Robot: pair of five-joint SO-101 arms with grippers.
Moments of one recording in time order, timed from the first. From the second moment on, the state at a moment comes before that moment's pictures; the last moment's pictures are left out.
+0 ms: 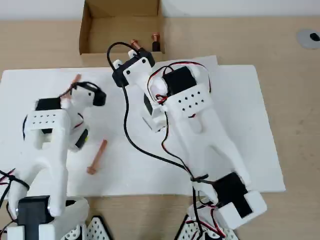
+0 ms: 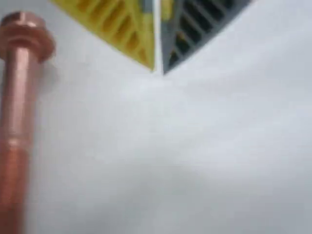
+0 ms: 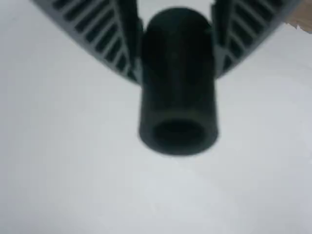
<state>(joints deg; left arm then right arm) -9.1 -16.1 33.8 80.0 -42.9 -30.9 -3.0 -5.8 101.6 1.9</state>
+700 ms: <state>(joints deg) -5.2 -26.1 37.3 87.4 -44.7 -30.9 -3.0 -5.5 101.6 0.7</state>
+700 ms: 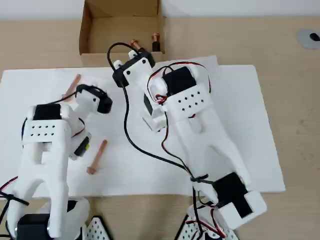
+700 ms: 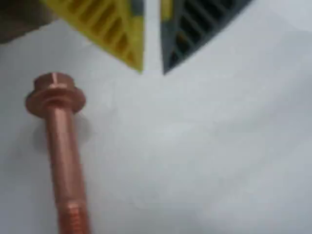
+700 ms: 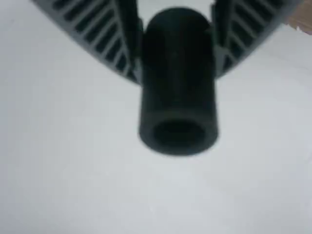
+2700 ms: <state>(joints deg) -10.9 -23.3 30.6 74.6 -56.2 -27.3 2.9 -6.7 101.6 -2.6</state>
